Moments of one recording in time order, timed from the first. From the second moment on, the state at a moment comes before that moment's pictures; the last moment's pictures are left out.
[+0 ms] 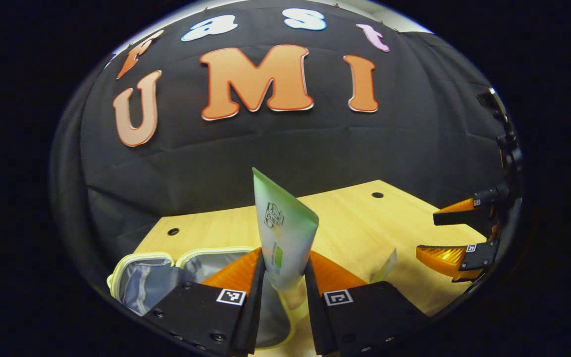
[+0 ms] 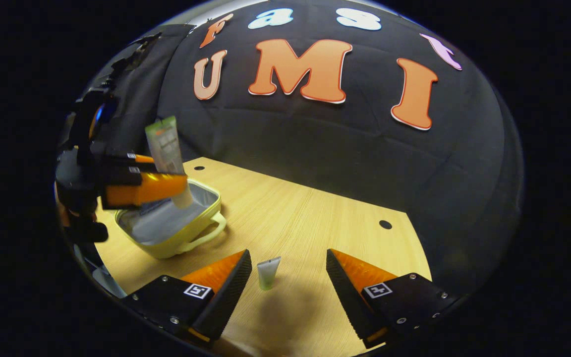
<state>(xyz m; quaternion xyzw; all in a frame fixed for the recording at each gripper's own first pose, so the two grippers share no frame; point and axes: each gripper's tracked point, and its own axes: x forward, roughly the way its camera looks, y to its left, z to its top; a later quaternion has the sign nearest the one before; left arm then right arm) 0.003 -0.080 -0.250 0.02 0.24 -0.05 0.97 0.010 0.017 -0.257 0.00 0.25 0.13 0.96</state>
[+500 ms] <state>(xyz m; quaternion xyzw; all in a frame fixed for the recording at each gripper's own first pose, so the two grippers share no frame) -0.039 0.029 -0.301 0.01 0.36 0.07 0.93 0.015 0.046 -0.333 0.01 0.32 0.21 0.92</state>
